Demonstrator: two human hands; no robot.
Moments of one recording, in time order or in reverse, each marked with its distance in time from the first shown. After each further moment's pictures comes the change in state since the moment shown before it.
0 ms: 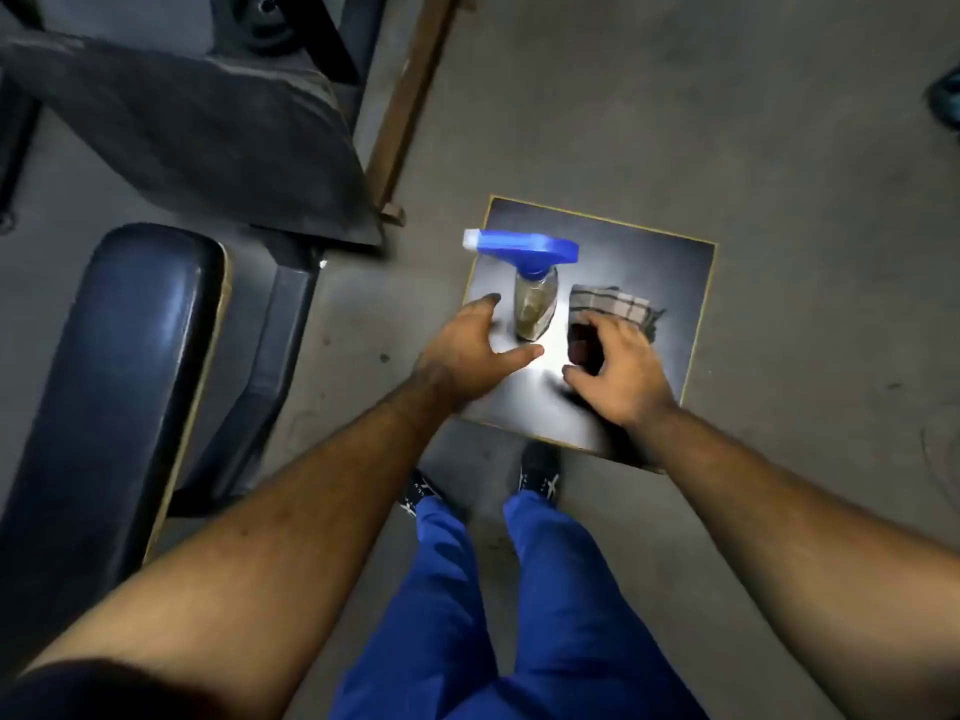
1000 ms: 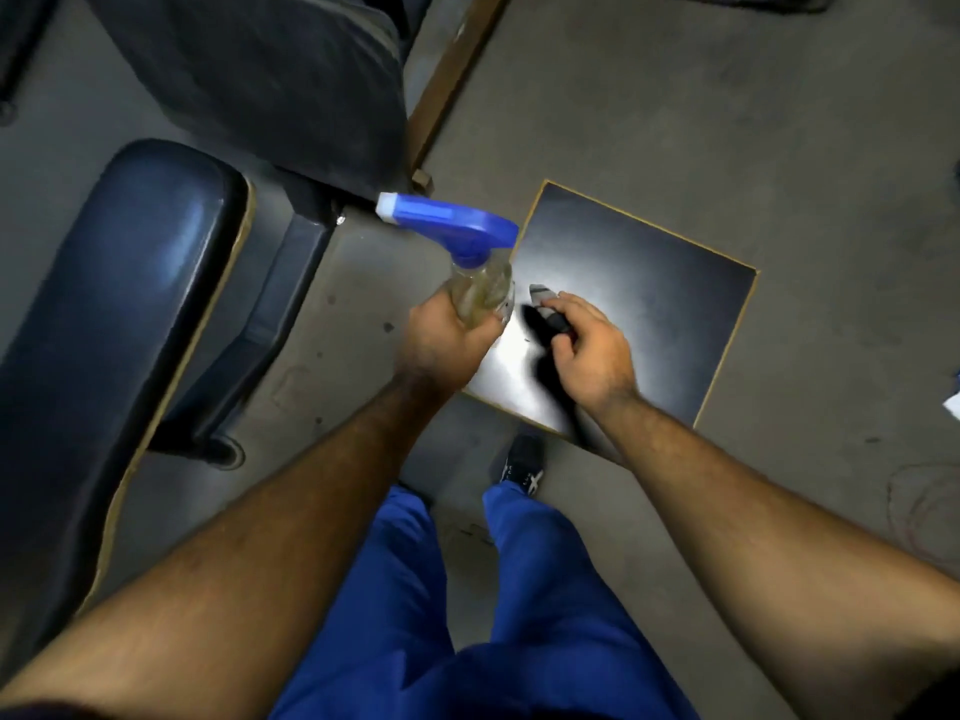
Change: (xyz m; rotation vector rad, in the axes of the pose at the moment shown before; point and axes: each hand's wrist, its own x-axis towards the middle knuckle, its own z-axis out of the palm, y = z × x) left_hand -0.050 -0.035 -0.031 -0.374 0.426 -0.213; right_hand 0.009 -0.072 0.034 0.151 0.040 -0.210
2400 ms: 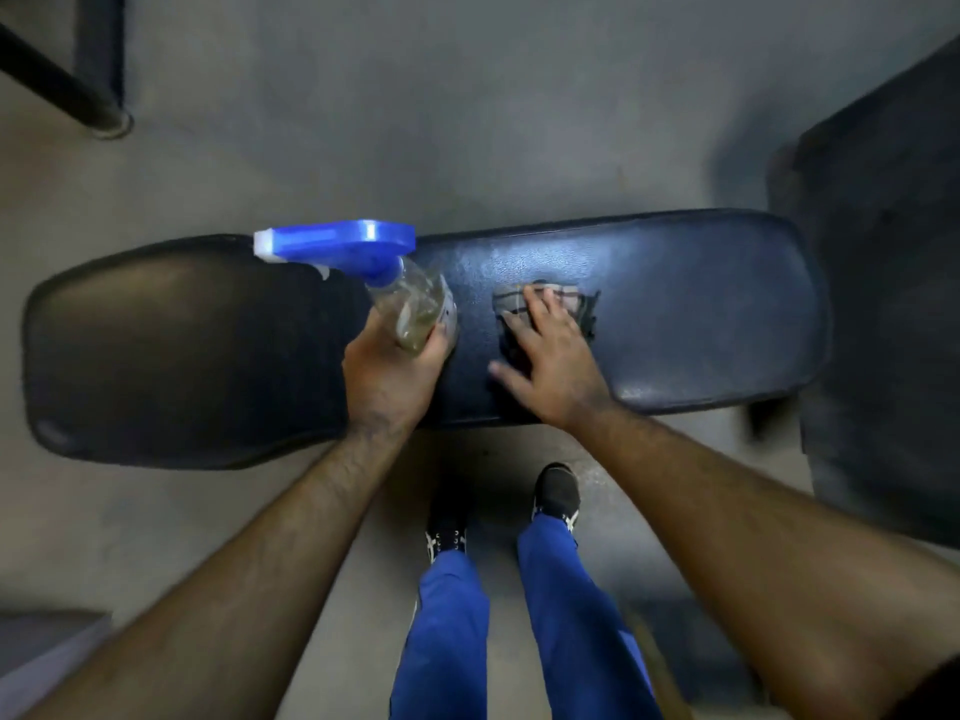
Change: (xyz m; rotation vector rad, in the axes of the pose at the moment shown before) left_hand 0.088 -0.456 -0.380 -0.232 1.030 -0.775; right_hand 0.141 -0.351 0.609 -0.612 -1.014 -0.983
